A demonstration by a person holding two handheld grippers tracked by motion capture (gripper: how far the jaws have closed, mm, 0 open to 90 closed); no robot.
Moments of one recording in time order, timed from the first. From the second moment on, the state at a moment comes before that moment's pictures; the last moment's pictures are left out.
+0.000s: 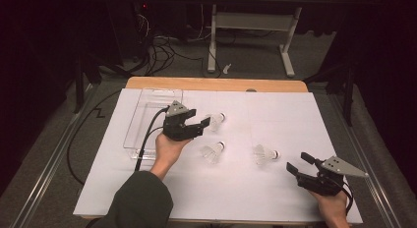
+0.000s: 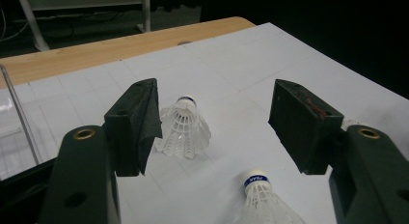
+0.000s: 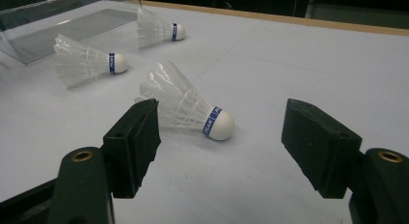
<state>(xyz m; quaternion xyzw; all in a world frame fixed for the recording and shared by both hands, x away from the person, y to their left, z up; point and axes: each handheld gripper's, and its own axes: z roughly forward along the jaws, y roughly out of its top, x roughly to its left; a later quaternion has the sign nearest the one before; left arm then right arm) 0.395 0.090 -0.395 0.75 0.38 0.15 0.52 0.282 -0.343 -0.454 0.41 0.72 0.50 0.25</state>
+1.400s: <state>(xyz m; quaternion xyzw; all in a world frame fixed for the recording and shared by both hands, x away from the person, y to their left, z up) 0.428 0.056 -0.387 0.78 0.40 0.17 0.44 0.281 -0.343 -0.454 0.41 0.73 0.50 0.24</state>
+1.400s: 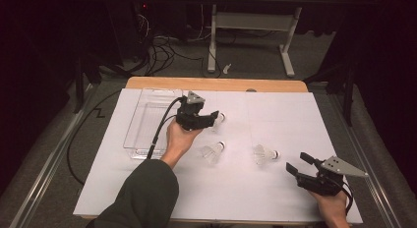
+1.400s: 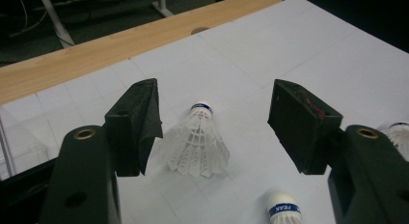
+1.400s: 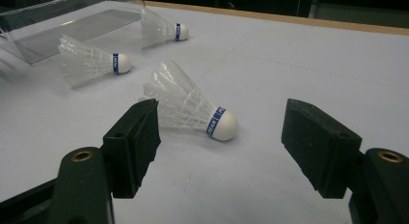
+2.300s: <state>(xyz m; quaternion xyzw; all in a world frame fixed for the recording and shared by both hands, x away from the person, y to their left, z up) 0.448 0.044 -0.381 0.83 0.44 0.11 0.33 0.280 -0.343 -0.453 0.40 0.72 0.50 0.25</state>
